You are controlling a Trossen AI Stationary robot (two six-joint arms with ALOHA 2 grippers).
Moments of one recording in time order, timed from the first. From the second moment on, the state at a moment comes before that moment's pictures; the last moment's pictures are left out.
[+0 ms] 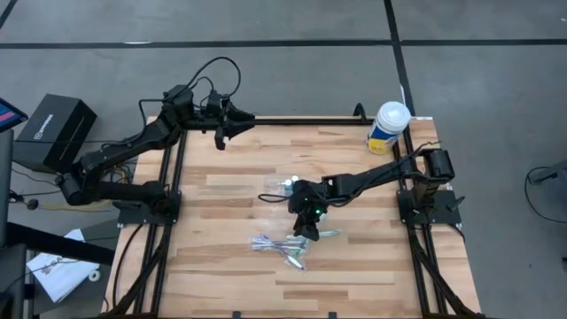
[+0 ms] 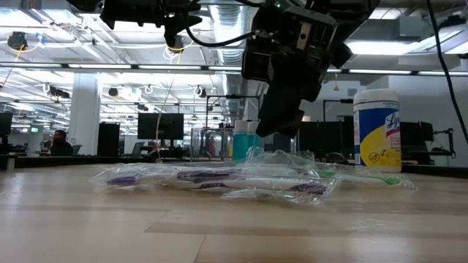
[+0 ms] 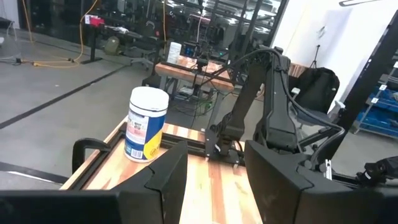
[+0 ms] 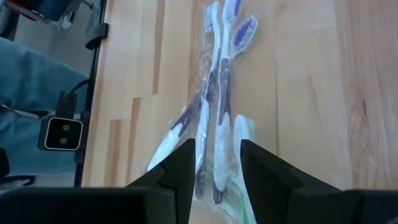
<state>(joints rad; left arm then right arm) 0.68 1.12 0.90 0.20 0.65 -0.21 0.07 1.82 1.06 -0.12 -0.47 0.35</state>
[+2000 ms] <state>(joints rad) 0.70 1.12 0.90 0.15 0.66 -0.19 0.04 1.86 1.06 0.09 -0.63 0.53</state>
